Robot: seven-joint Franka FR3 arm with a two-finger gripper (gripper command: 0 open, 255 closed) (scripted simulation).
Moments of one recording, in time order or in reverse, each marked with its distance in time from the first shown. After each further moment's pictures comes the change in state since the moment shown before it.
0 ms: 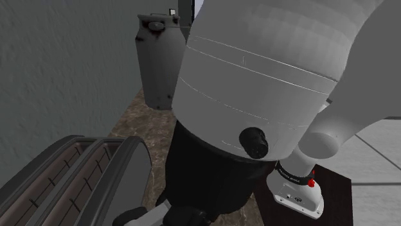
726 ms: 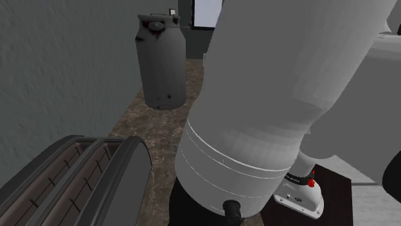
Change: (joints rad) arm 0.000 0.009 0.067 -0.126 0.038 0.142 -0.021
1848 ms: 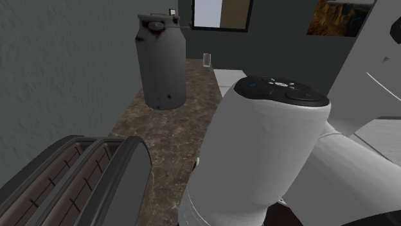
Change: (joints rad) arm -0.062 0.072 0.171 -0.145 0.043 0.237 -0.015
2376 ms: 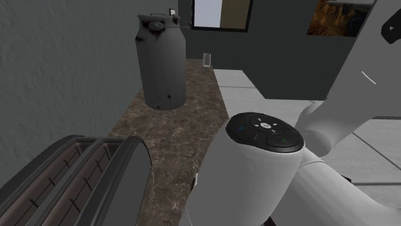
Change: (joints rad) arm -0.085 0.060 0.130 -0.052 0.007 0.127 -0.004
